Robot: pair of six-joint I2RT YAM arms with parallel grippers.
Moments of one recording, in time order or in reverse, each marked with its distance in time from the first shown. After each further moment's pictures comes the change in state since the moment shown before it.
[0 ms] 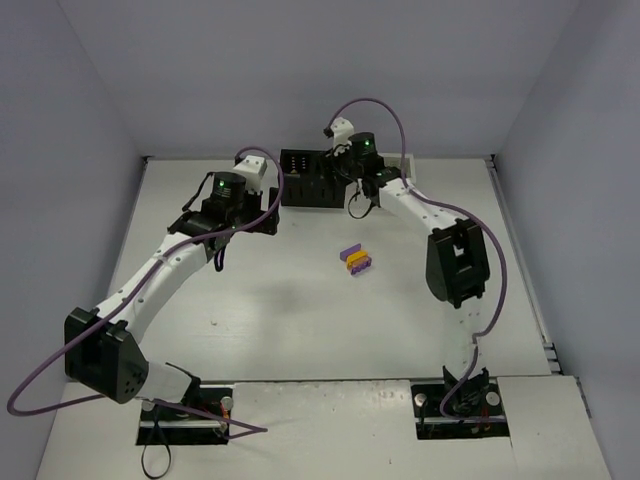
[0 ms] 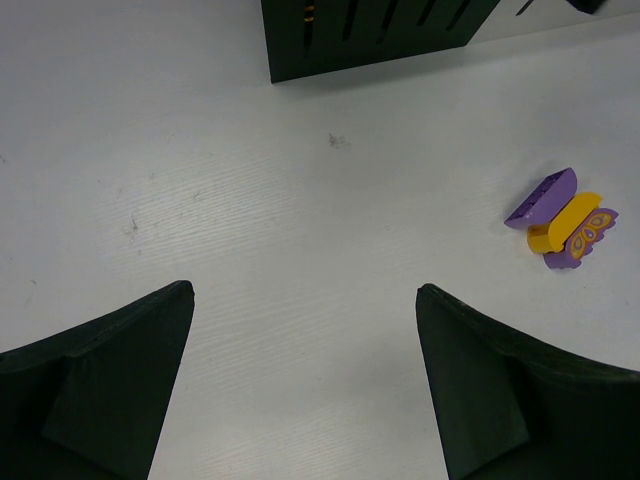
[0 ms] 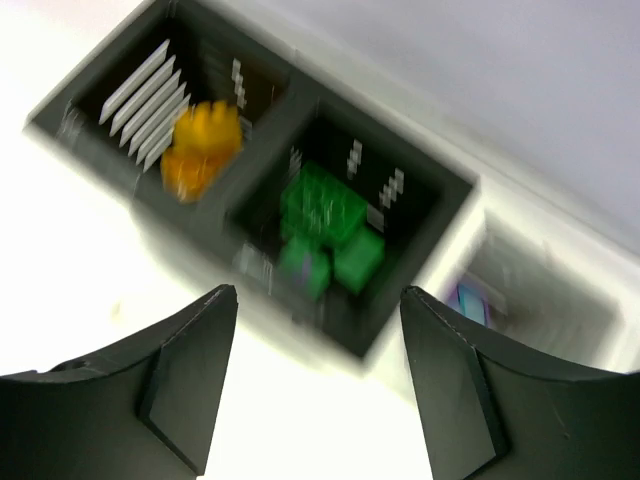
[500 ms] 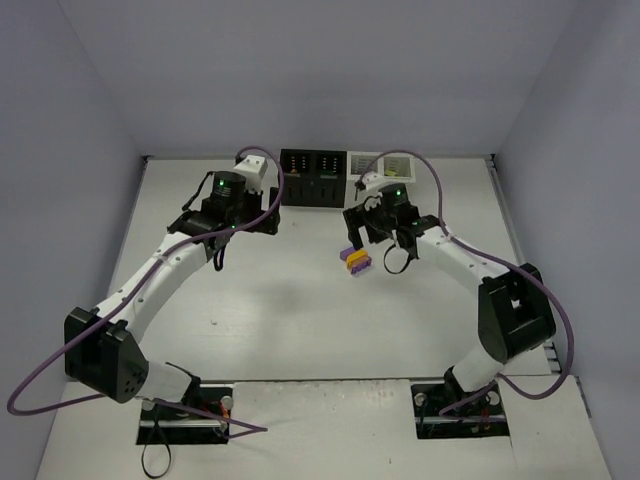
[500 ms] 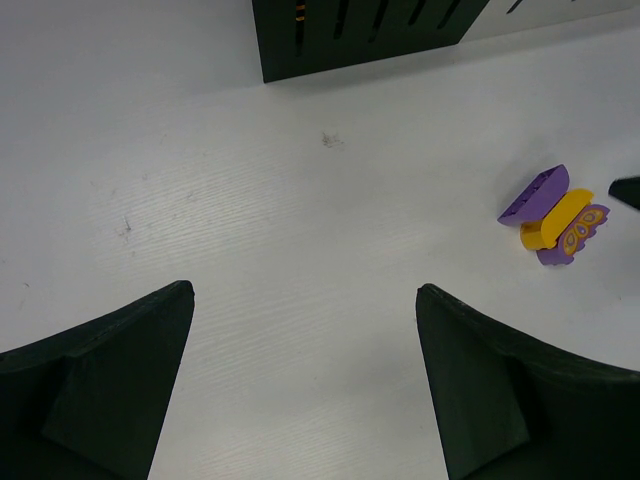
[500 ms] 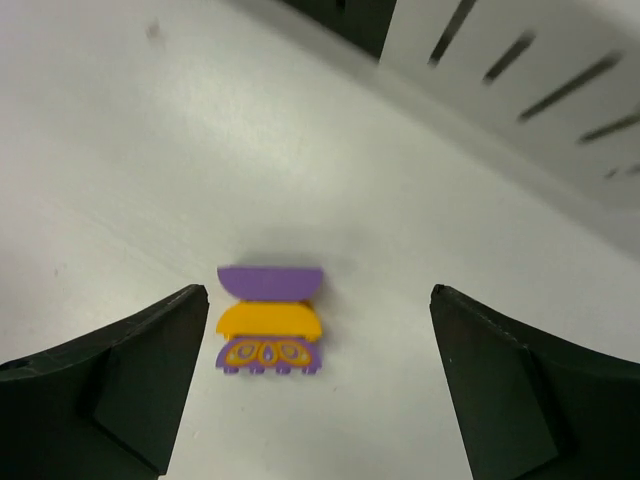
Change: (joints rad) left arm 0.000 0.000 0.002 -0.002 0.015 0.000; right arm -0.008 -0.557 -0.704 -0.039 -0.013 0.080
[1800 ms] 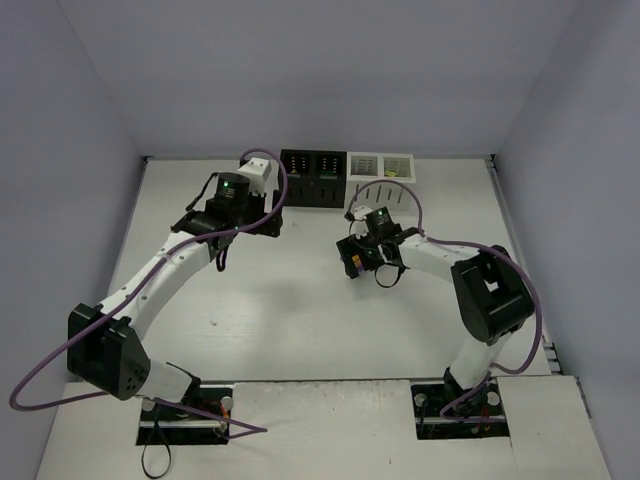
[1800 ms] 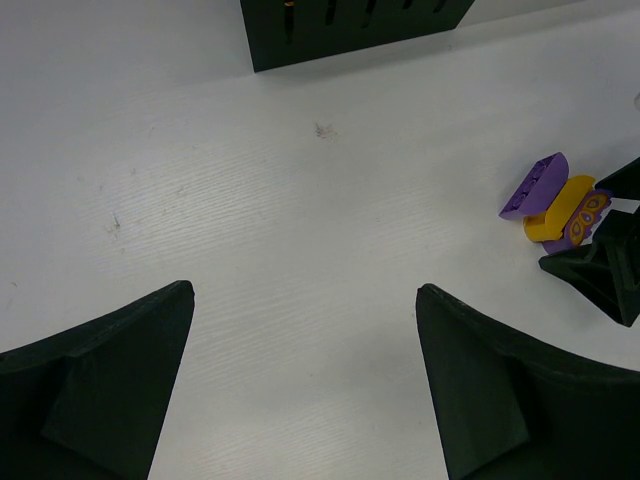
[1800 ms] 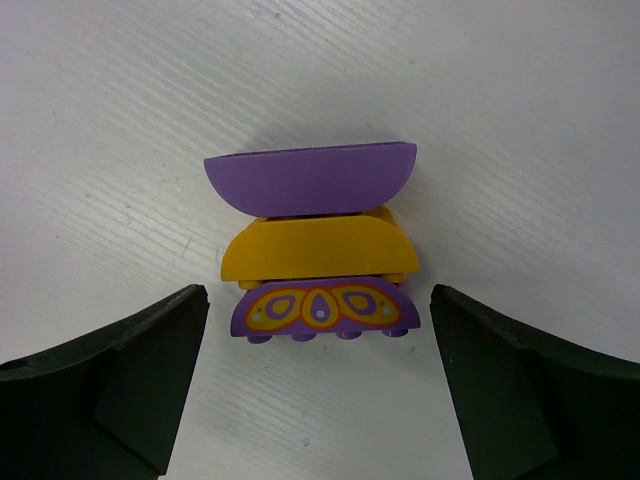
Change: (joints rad) left arm -0.013 0.019 0.000 -0.004 0.003 0.000; right arm 0.047 0.148 -0.125 -0.057 -0.035 0.056
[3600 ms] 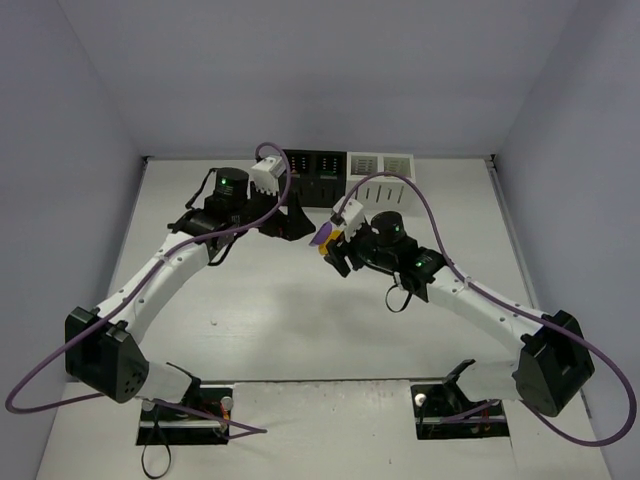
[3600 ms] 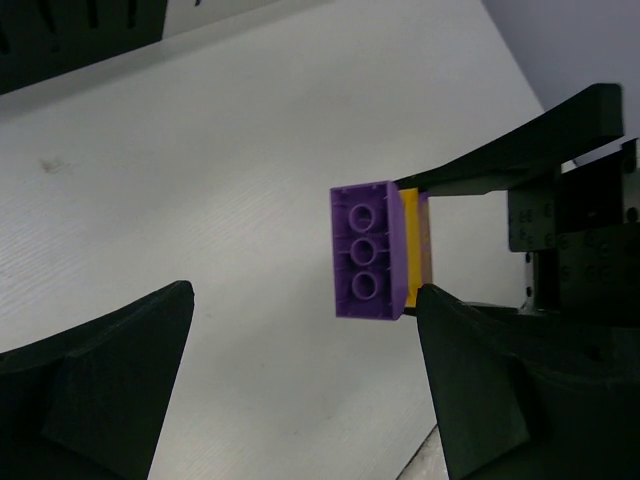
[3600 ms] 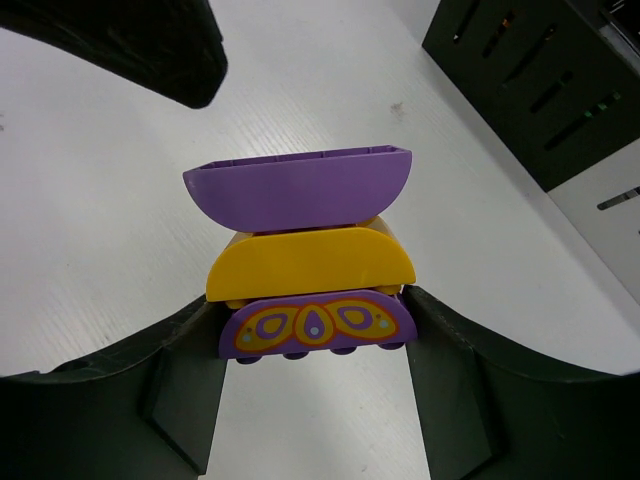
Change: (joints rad) left arm -0.013 -0.014 0.023 0.063 0.484 -0.140; right arm 0.183 -0.452 -0.118 0.189 -0.084 -0.158
